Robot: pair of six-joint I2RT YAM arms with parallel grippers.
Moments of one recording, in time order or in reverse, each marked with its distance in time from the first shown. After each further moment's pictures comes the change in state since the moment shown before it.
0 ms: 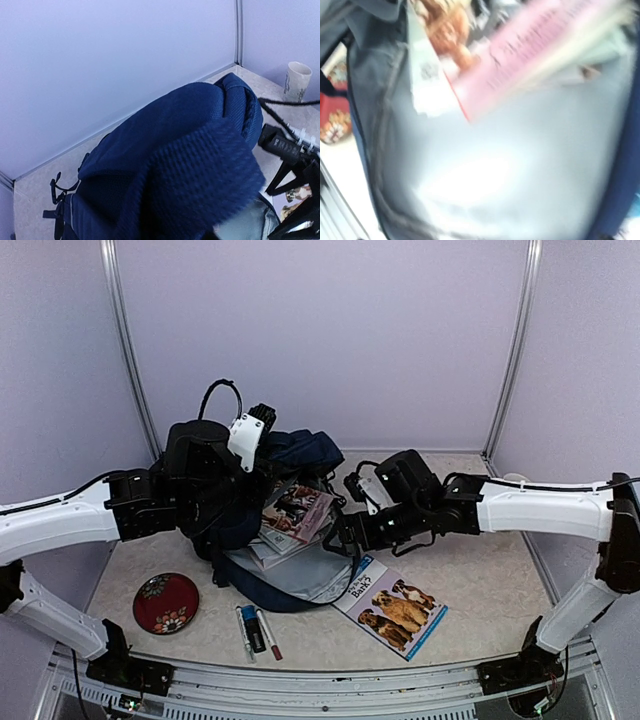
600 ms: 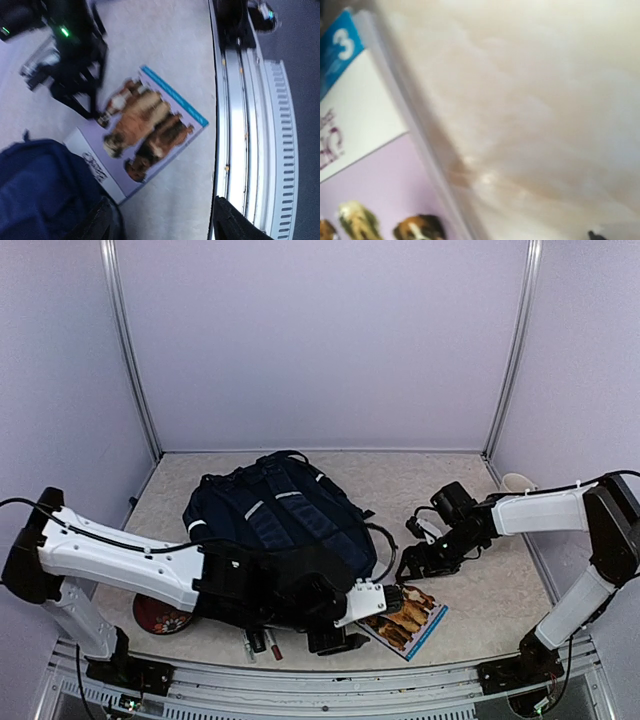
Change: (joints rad) left arm -0.427 0.287 0.092 -0.169 0.372 0.174; right arm -0.410 -0.021 -0.336 -0.159 -0.158 -0.272
